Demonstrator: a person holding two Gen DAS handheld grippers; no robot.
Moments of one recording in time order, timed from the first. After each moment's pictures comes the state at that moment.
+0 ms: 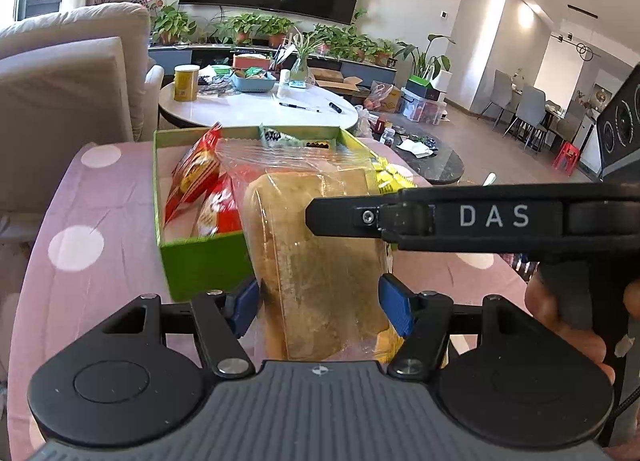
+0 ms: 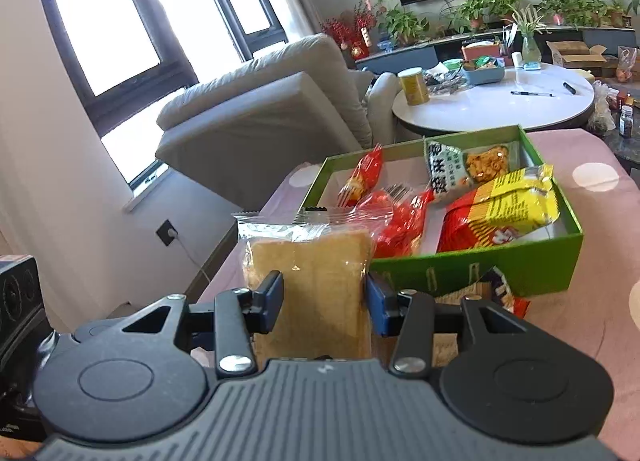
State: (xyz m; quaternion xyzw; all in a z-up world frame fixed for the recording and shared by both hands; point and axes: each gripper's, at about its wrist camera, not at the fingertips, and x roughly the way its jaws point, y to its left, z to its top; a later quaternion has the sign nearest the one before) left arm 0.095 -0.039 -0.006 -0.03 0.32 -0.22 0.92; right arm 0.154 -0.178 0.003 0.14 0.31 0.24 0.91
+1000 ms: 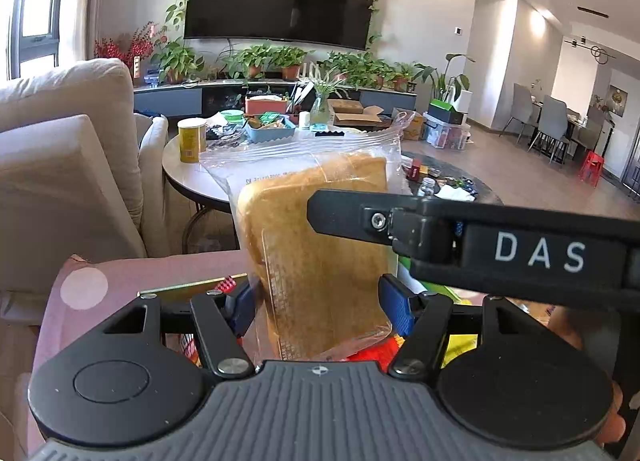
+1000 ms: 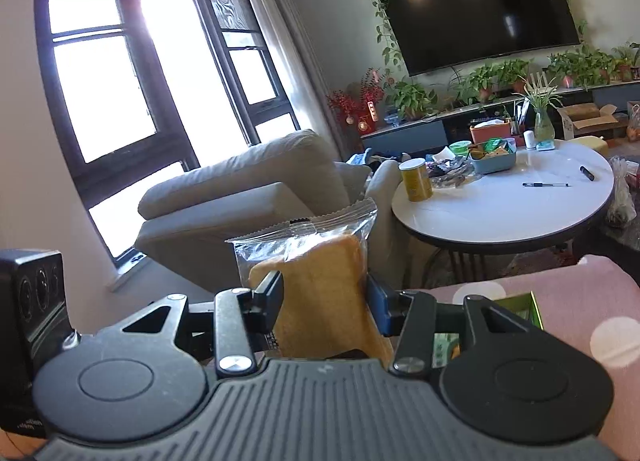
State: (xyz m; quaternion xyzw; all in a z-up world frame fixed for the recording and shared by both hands) left arm 0.260 -0.068 0.020 0.00 0.28 -0.19 0.94; right arm 0.289 -0.203 0.031 0.15 0.21 0.24 0.94
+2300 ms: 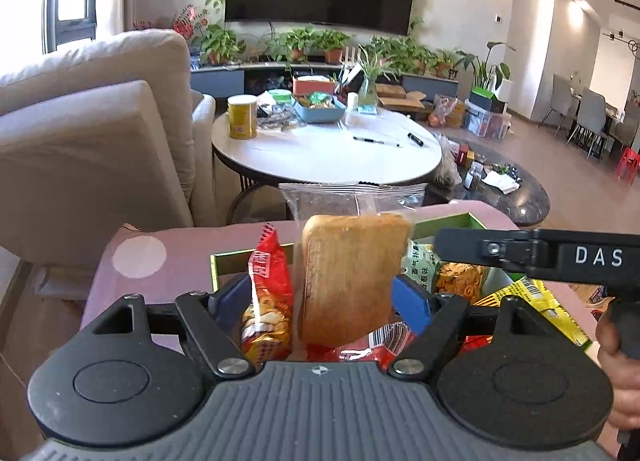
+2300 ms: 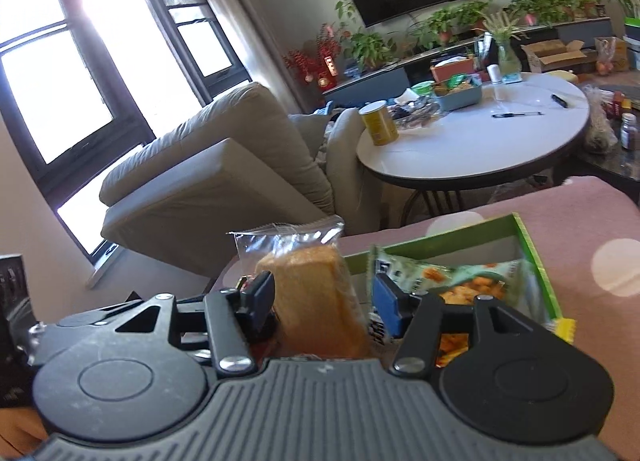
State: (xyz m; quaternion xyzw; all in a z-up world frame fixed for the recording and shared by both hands) left arm 0.252 -0.024 0.013 0.00 0.30 -0.13 0.95; right arm 0.288 -0.212 0.002 0.20 0.28 0.20 0.92
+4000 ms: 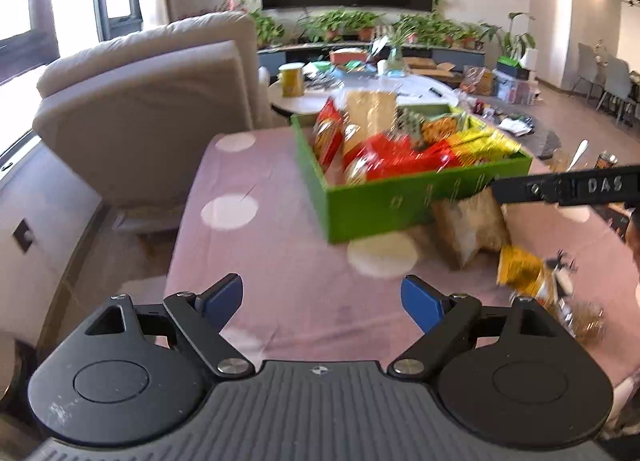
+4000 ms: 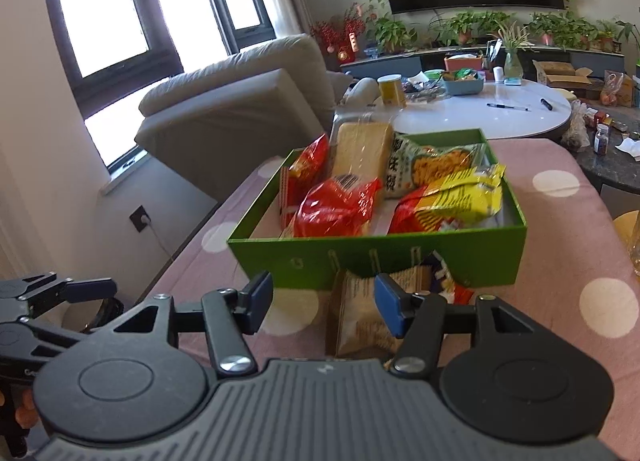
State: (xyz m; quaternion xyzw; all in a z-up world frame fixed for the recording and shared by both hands) left arm 0.019 0.023 -0.006 0.05 0.33 -0.06 0.94; right arm 0.135 -0.198 -0.015 0.09 0.31 0.22 0.92
